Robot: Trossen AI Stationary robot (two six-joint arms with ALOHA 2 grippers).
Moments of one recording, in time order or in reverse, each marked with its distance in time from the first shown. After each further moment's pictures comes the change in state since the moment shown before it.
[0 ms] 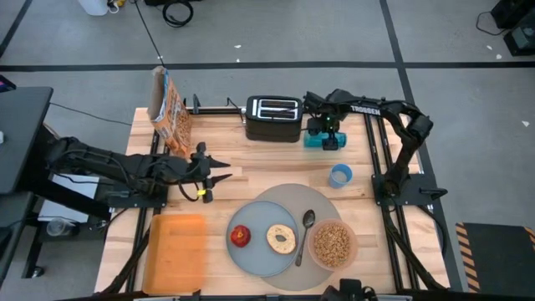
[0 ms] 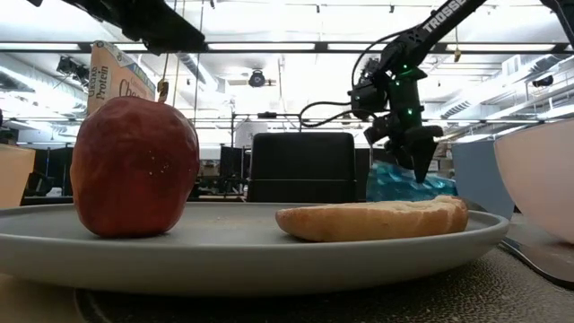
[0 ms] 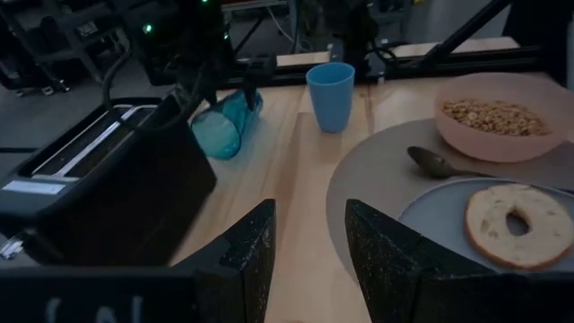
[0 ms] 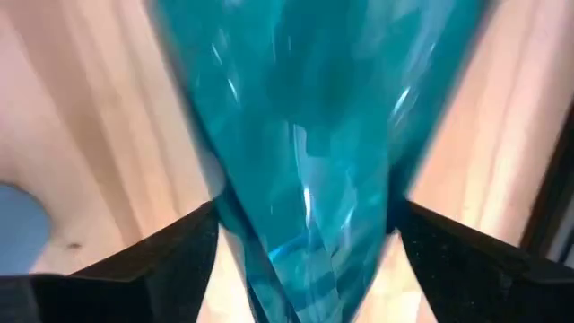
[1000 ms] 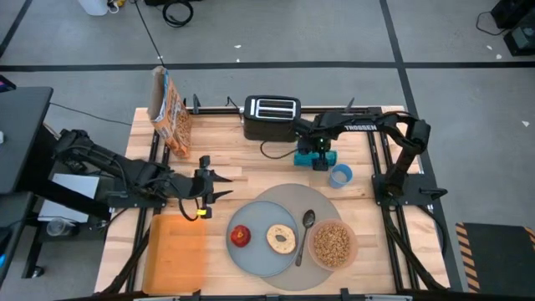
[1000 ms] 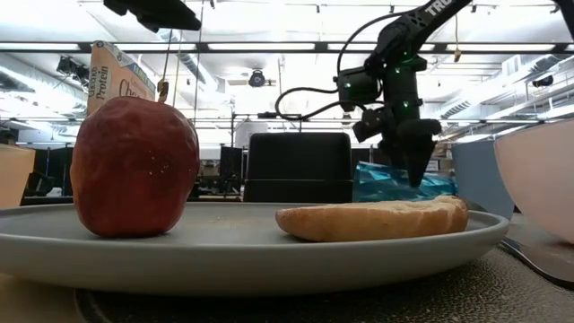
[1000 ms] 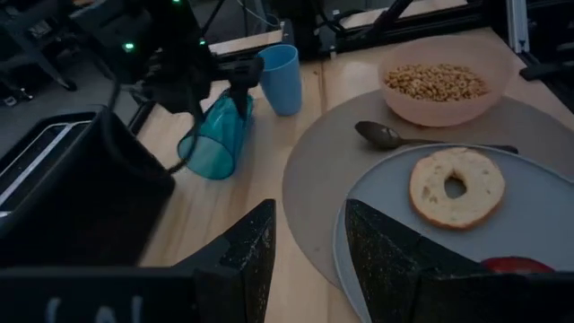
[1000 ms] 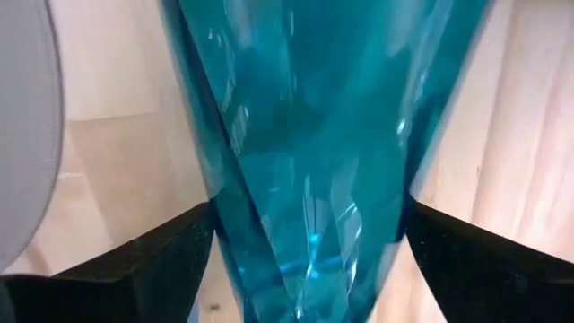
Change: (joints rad) left arm -0.195 0.117 0.139 -0.146 -0.099 -0.023; right arm 0.275 0.004 -0.076 0.059 -0.073 0.298
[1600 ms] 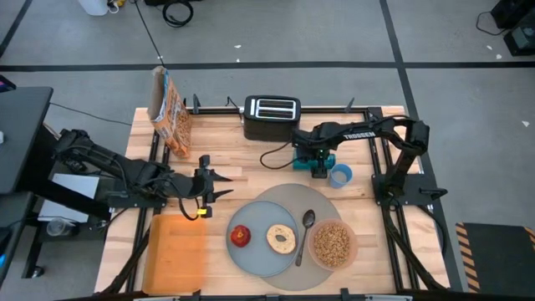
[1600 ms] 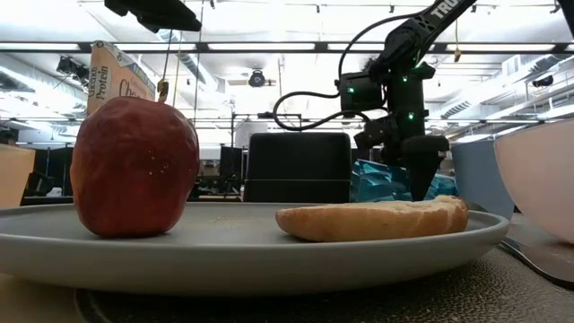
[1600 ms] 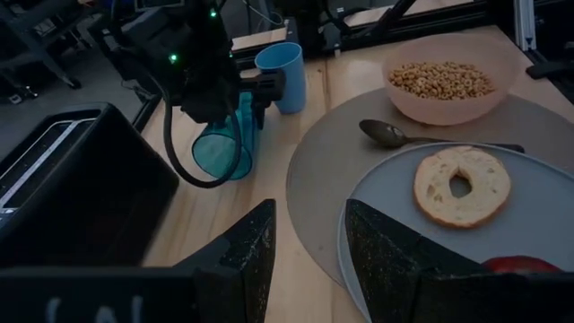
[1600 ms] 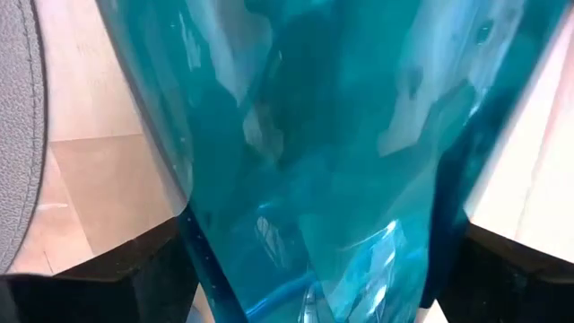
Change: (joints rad) left arm -0.002 0.000 0.000 -0.007 -0.011 -0.002; right arm 0.082 0.004 -0.116 0.149 0.055 0.053
